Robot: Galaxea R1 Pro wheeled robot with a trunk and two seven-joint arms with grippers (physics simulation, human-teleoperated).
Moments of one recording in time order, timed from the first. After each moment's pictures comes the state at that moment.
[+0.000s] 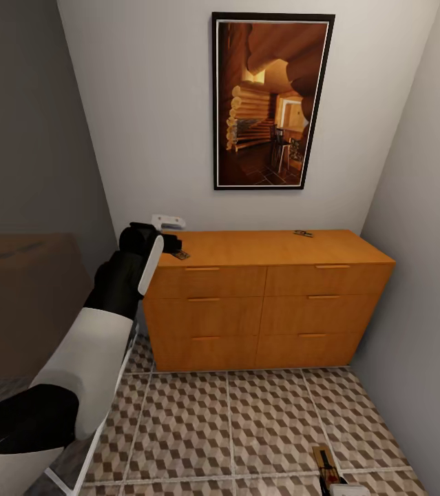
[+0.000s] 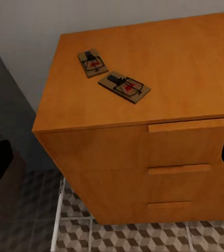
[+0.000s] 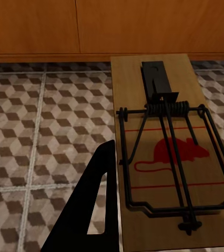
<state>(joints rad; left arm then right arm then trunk) -1.14 -0.15 -0.12 -1.09 0.00 1.01 0.26 -0.33 -0.03 -0.01 -0.02 0.01 -0.79 -0.04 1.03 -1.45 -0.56</state>
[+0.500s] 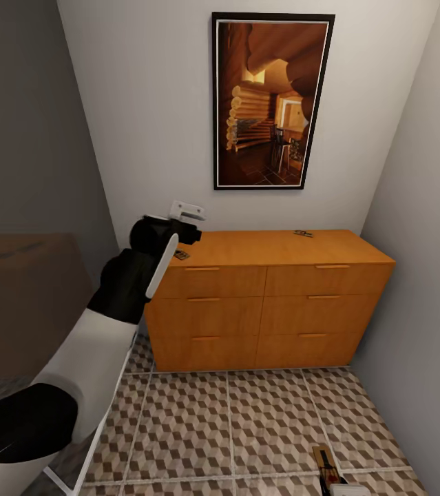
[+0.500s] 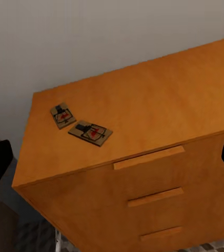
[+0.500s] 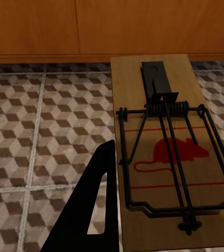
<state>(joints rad) -1.15 -0.15 -0.30 -1.23 0.01 1.01 0.18 -0.33 -0.03 -0.01 -0.02 0.01 -0.79 -0.04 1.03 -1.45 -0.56</state>
